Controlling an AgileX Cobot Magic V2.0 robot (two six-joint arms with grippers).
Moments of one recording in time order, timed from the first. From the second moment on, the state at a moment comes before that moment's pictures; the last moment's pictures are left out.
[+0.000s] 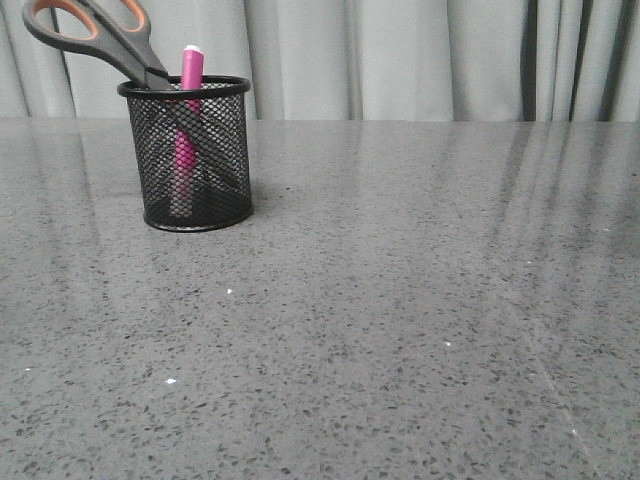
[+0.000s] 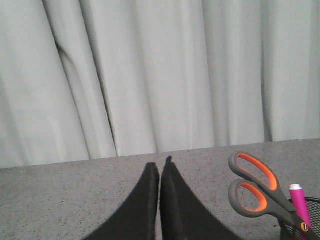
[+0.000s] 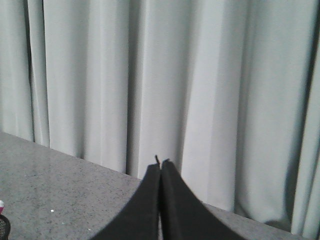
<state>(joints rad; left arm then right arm) -0.08 0.59 -0.64 -0.44 0.12 0.50 0.20 0.92 -0.69 -0.39 -0.33 0.27</state>
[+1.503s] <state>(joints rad) -0.08 0.12 -0.25 -0.53 0.09 0.50 0.04 0.05 -0.11 -0.27 -0.06 0.27</state>
